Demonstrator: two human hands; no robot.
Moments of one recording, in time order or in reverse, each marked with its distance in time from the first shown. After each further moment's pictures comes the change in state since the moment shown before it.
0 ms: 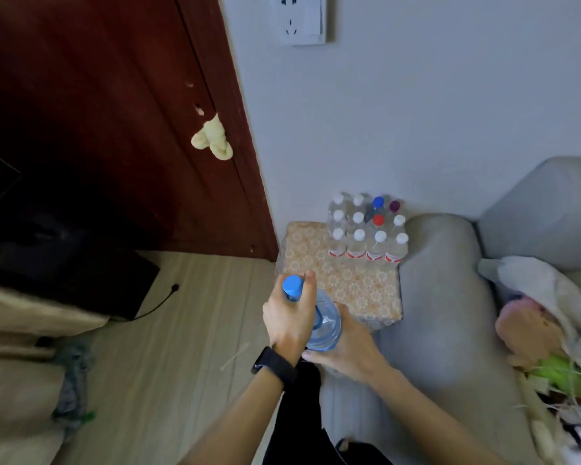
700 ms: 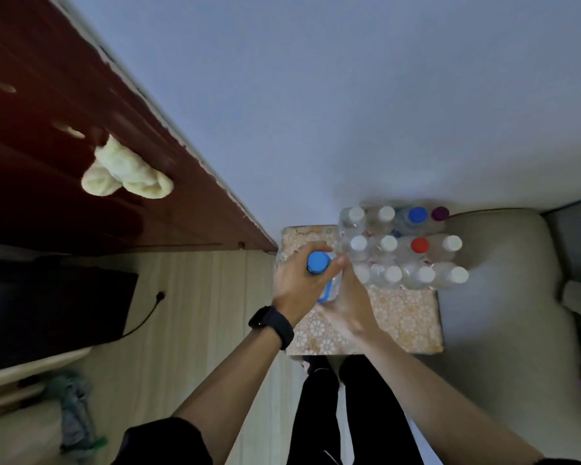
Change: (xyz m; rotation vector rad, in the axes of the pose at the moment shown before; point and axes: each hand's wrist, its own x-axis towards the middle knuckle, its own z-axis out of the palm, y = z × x) left_hand 0.297 -0.017 0.136 0.313 -0.497 0.120; right_hand 0.310 0.056 -0.013 0.151 0.197 0.177
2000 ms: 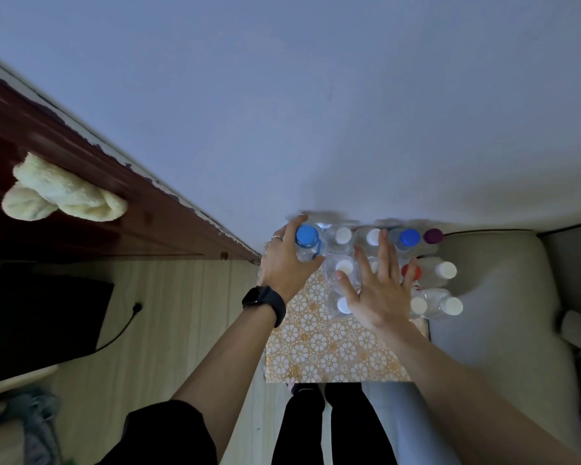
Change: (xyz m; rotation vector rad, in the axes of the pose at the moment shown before) left_hand 0.102 -0.016 0.027 0.248 0.049 0.088; right_hand 0.074 0.068 -0.057 -0.840 0.151 0.101
